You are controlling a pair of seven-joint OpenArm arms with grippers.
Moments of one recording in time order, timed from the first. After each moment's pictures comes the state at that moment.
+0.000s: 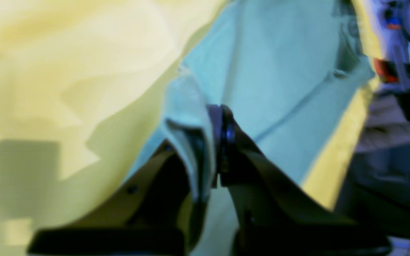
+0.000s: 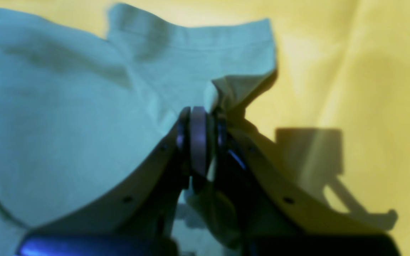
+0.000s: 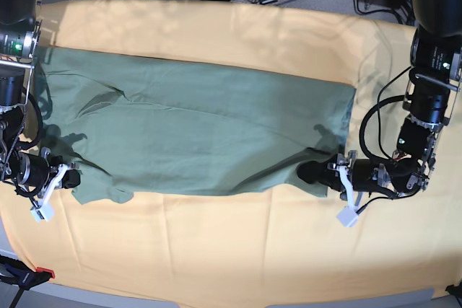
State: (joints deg) left arm -41.5 -31.3 30.8 44.0 -87.2 -46.6 66.1; right arm 33.1 31.1 3.9 48.6 37.3 40.7 -53.1
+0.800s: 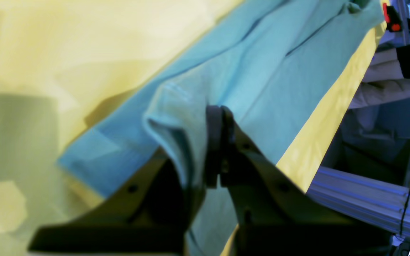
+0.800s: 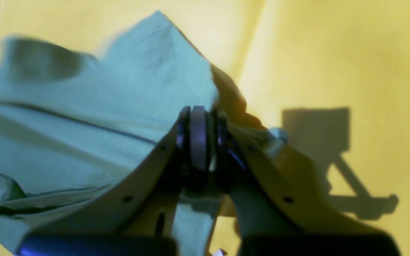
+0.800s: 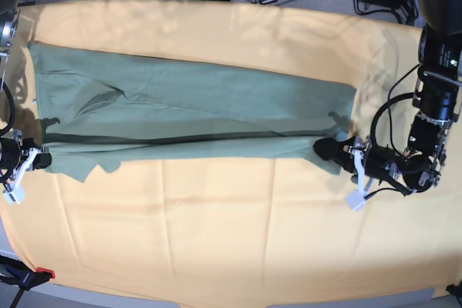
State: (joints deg) left arm -41.2 -34.4 30.8 44.0 -87.6 -46.6 78.4; right arm 29.7 39.1 3.9 48.6 42.0 40.7 -57.6
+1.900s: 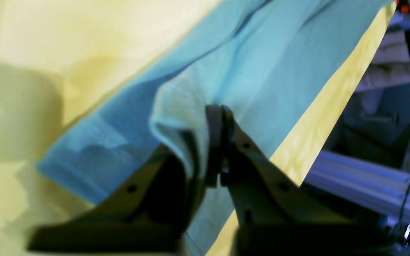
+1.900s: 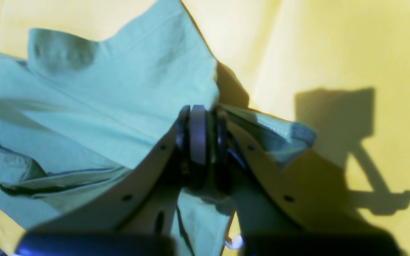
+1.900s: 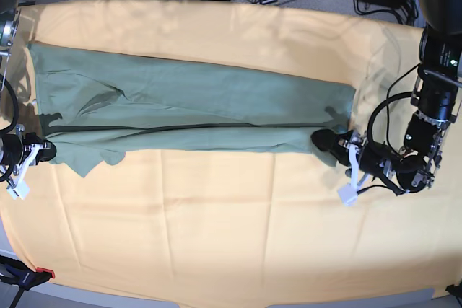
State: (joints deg) left arm -41.2 -34.5 35.4 46.5 -87.6 -43.3 80.7; right arm 29.4 38.9 3.9 48.6 47.1 40.7 -64.6
